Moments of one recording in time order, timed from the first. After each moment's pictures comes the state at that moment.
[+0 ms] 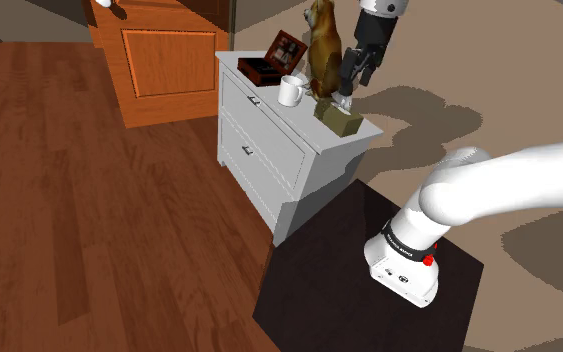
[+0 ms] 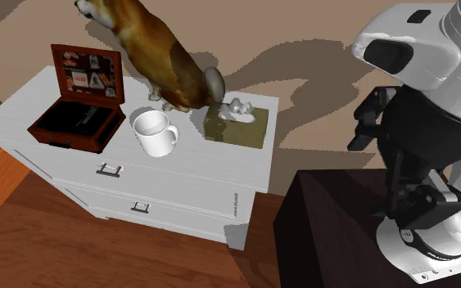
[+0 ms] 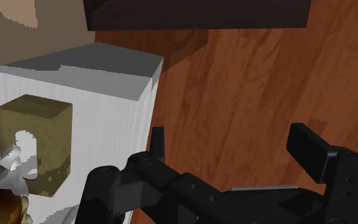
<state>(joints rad) -0.02 -0.78 0.07 -2.40 -0.03 1.60 0.04</state>
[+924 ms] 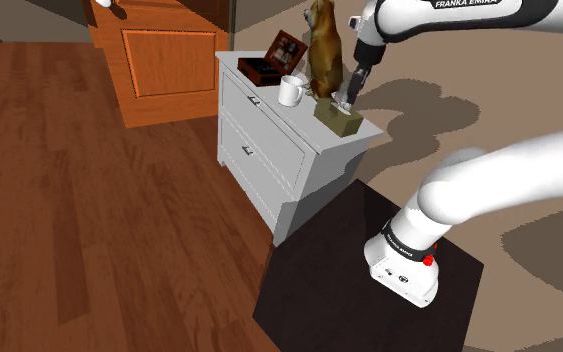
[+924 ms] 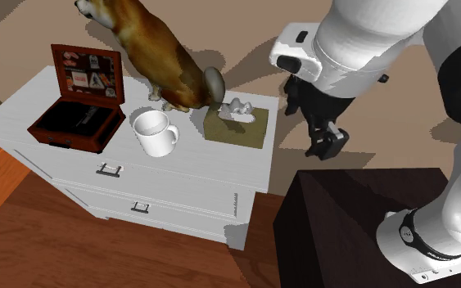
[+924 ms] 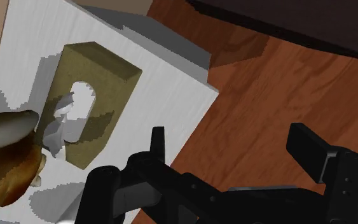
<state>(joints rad) -0.06 -0.64 -0.14 -2.50 -0.30 1.90 -0.38</state>
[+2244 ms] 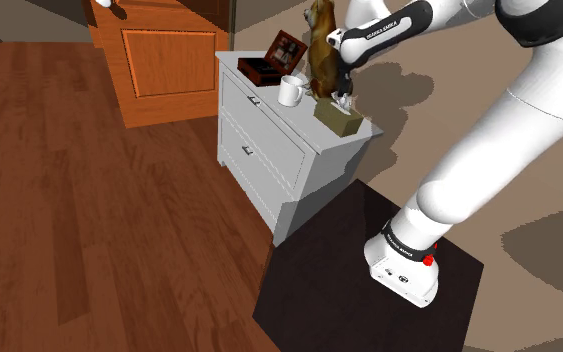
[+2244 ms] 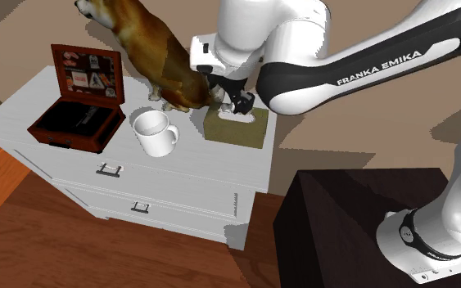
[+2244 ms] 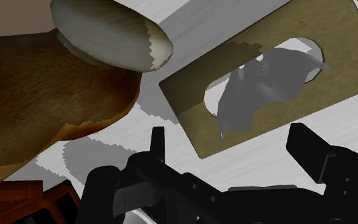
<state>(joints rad) -0.07 -0.05 -0.42 -2.23 -0.45 2.45 -0.97</state>
